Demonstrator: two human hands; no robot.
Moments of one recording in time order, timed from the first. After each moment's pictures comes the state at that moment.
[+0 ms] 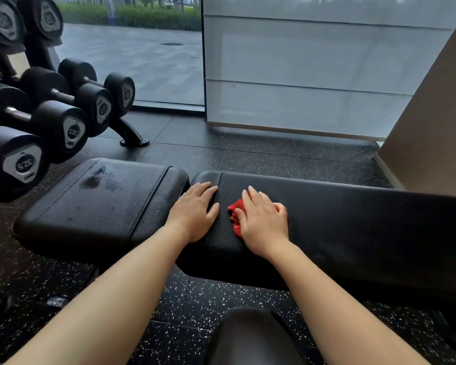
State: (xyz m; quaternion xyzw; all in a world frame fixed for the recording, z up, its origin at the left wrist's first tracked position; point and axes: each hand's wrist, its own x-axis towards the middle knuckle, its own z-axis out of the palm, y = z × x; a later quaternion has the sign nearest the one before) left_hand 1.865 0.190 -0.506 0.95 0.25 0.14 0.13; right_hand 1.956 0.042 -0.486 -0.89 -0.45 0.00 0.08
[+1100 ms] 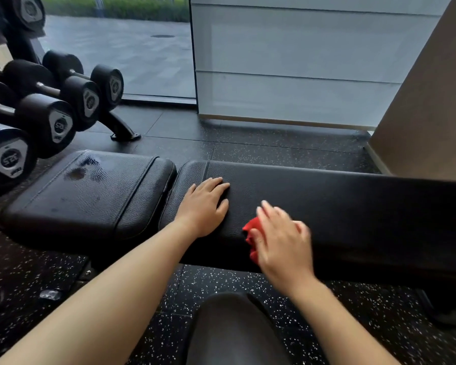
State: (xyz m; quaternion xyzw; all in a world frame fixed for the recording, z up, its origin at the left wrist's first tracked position) left_hand 1.884 0.142 -0.500 0.96 0.23 0.11 0.14; right_hand 1.940 -0.048 -0.506 -0.89 -0.42 -0.11 0.17
